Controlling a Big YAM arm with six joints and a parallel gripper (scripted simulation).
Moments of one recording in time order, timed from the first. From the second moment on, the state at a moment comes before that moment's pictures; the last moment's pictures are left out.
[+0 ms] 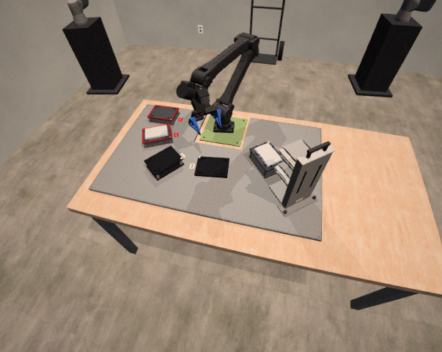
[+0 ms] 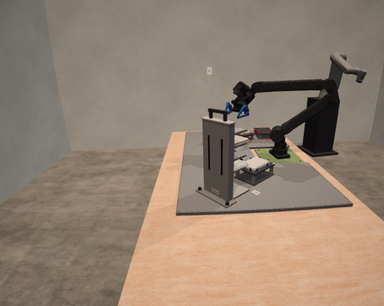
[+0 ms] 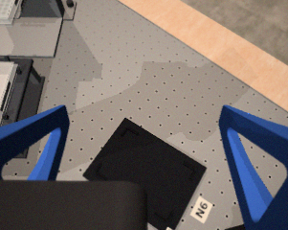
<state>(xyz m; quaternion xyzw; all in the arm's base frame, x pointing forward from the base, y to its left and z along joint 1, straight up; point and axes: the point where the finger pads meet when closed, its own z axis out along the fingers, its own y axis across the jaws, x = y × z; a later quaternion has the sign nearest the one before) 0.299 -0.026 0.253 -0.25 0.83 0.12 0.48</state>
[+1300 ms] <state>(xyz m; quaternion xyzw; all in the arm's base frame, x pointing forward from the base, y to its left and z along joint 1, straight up) 0.300 0.088 0.254 -0.25 0.83 0.13 0.48</state>
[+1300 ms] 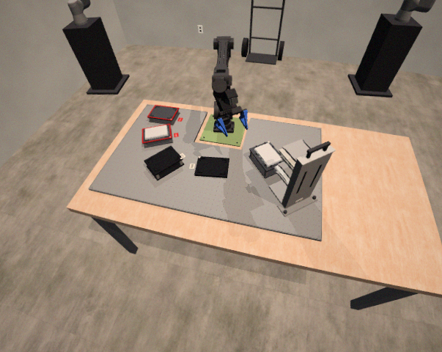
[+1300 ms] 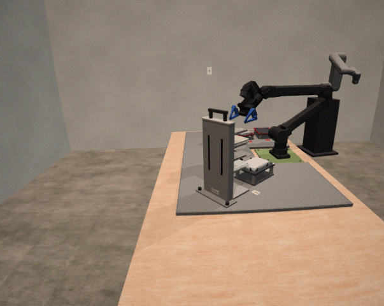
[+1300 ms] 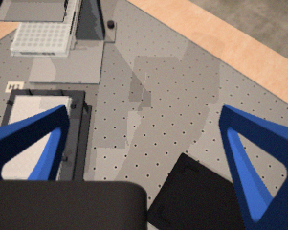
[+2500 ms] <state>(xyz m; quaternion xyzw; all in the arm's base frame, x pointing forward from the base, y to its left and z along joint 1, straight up) 0.265 0.183 0.253 -0.24 0.83 0.13 0.48</state>
